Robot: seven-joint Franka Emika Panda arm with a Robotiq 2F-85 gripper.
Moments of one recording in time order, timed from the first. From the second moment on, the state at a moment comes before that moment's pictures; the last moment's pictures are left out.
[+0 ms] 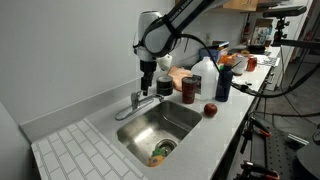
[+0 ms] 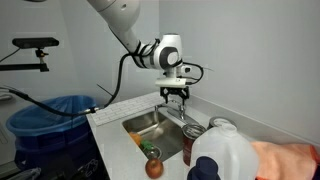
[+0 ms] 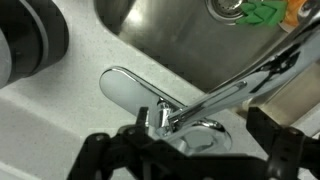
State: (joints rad) arm 0.01 0.47 0.08 -1.82 -0.09 2.44 -0.30
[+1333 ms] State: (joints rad) arm 0.03 0.50 -0.01 -1.82 -0.27 2.73 -0.22
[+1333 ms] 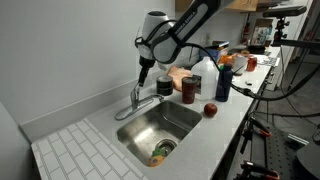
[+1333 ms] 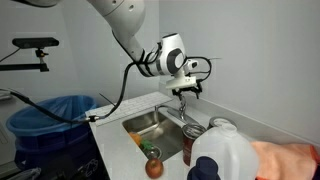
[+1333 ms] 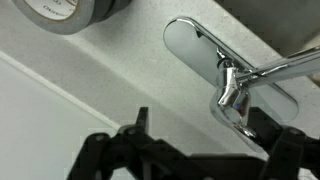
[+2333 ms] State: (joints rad) arm 0.15 0.53 -0.14 -1.81 -0.41 2.81 -0.07
